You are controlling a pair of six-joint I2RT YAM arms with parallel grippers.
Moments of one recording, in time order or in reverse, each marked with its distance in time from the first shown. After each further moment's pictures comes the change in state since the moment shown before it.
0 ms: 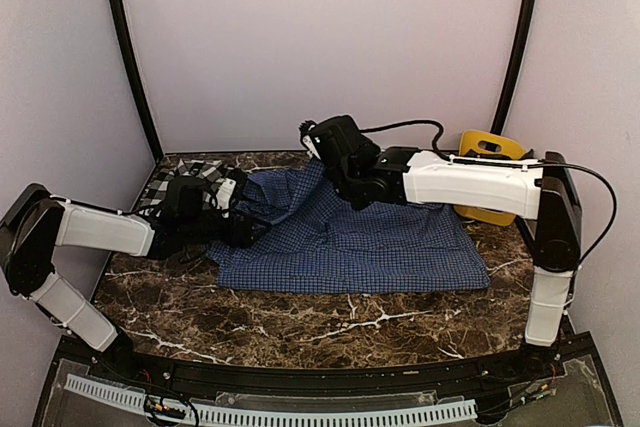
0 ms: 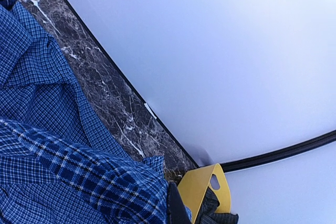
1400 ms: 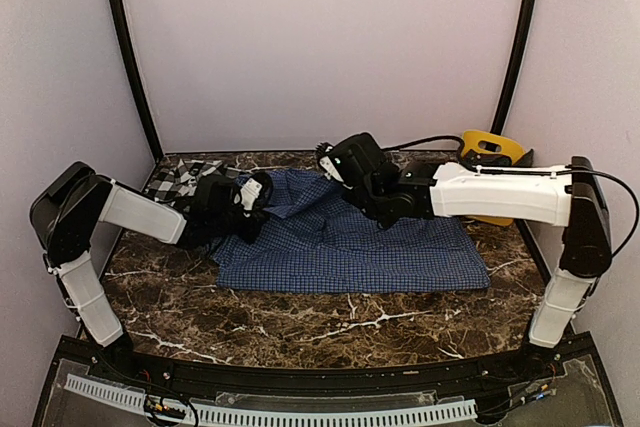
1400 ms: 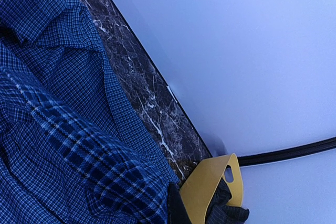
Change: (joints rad) left arm -0.025 0.272 0.163 0.035 -0.225 0.288; right arm 0.016 -0.151 -0.202 -0.056 -0.092 0.056
